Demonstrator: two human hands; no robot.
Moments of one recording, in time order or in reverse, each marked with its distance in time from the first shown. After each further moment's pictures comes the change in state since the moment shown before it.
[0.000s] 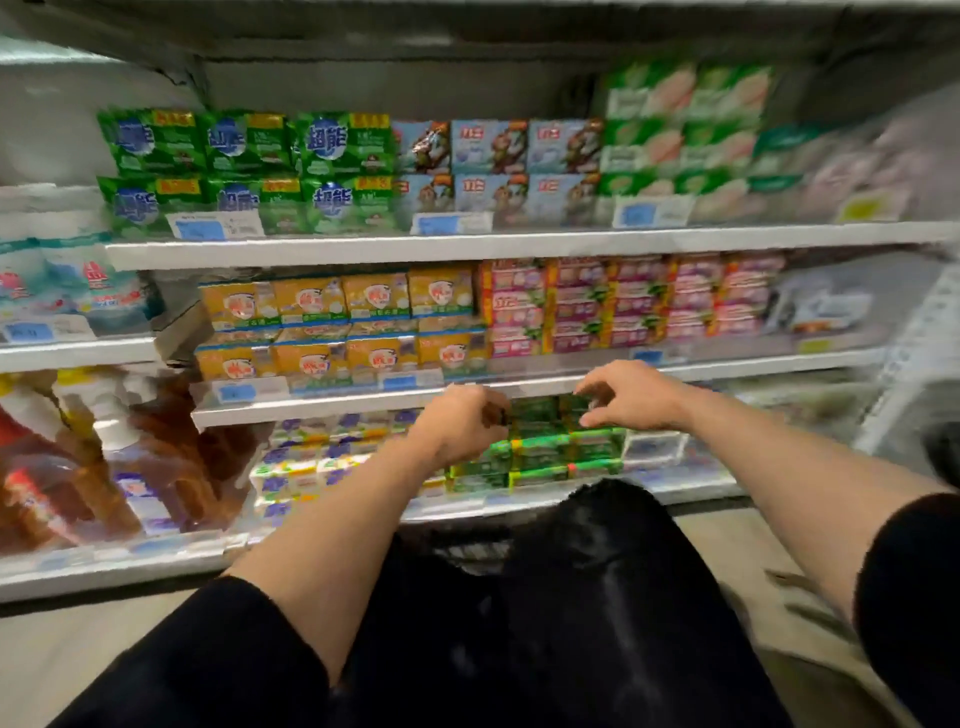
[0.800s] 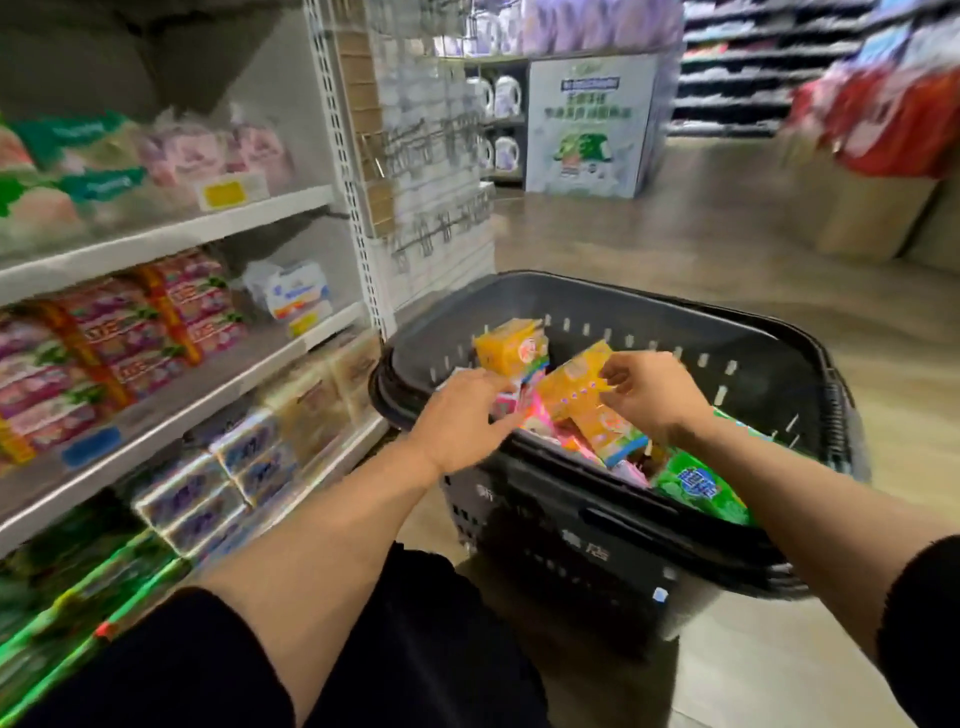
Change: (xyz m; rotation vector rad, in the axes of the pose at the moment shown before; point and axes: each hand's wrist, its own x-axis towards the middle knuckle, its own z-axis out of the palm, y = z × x) left_hand 0.089 0.444 0.240 -0.148 -0.254 0.952; right_hand -0.390 0.323 -0.014 0.008 0.757 0.977
